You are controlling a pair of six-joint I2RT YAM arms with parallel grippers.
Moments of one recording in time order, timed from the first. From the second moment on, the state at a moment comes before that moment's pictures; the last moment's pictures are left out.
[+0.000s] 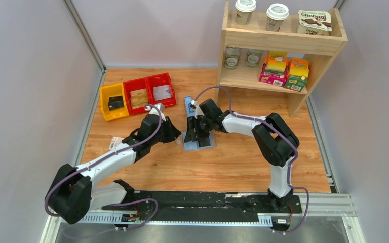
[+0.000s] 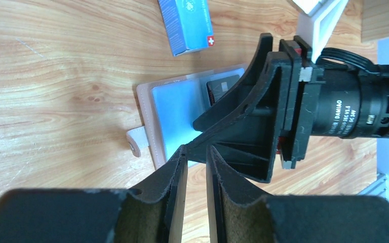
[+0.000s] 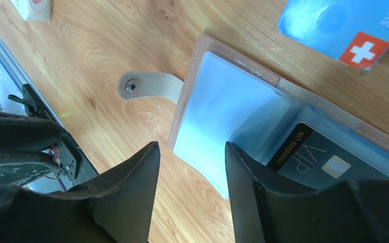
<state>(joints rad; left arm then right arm) -0.57 1.17 0.57 0.03 0.02 -0.74 0.70 1.94 1.20 -0.15 -0.49 0.48</state>
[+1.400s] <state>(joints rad) -0.57 1.65 0.78 0.18 0.31 -0.87 0.54 1.80 1.05 -0.17 -0.35 0.46</state>
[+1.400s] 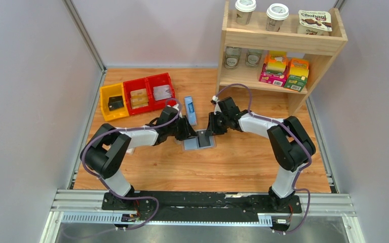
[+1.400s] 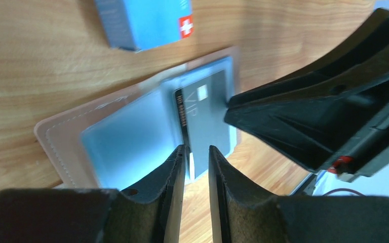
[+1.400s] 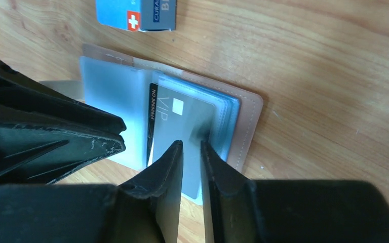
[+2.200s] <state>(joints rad) -0.57 1.72 0.72 0.28 0.31 -0.91 0.54 1.80 1.04 -0.17 -0.33 0.46</state>
